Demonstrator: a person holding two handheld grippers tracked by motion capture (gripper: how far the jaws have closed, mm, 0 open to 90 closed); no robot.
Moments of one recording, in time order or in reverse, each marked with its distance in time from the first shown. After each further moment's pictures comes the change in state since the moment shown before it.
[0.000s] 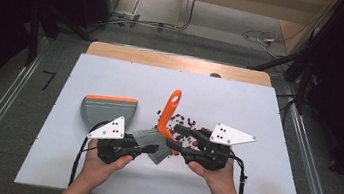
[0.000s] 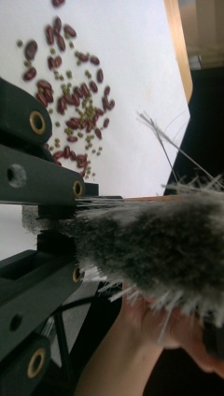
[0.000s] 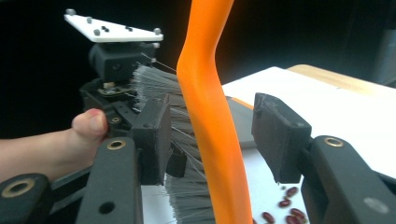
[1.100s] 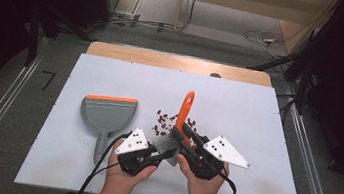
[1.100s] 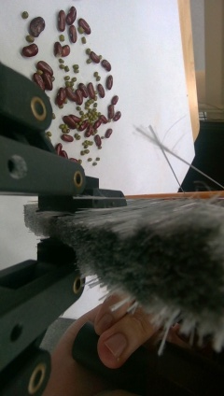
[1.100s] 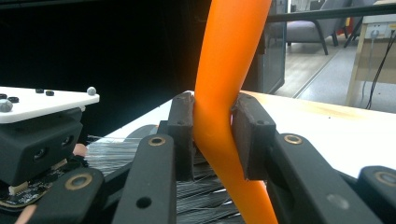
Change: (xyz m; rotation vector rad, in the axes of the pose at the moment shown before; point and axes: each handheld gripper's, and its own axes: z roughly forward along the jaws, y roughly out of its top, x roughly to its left) left arm -0.034 -0.006 0.050 -0.019 0.231 -0.095; right arm 0.042 -0.008 0.010 -0.148 -0.461 0.056
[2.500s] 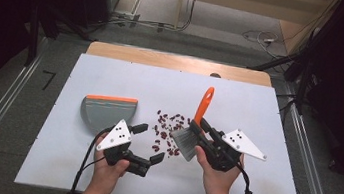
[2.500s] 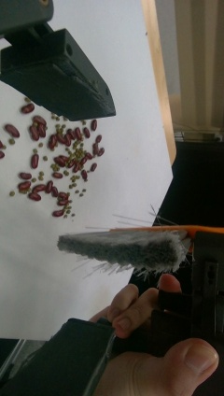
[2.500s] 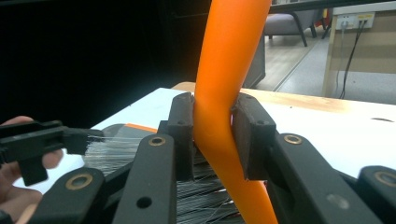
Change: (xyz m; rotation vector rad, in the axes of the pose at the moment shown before) left arm 0.016 0.005 -0.026 -0.076 0.060 0.038; right arm -0.043 0.000 -0.006 0.019 -0.067 0.037
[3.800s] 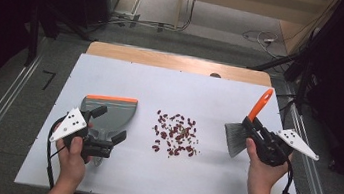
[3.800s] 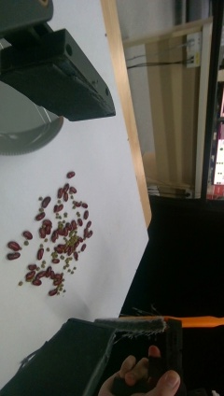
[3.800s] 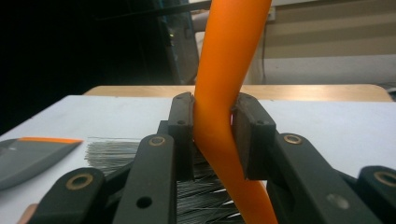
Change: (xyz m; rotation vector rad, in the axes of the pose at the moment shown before) left arm 0.056 0.002 -0.072 -0.112 0.204 0.034; right arm -0.114 0.002 -0.048 -0.005 -0.238 0.075
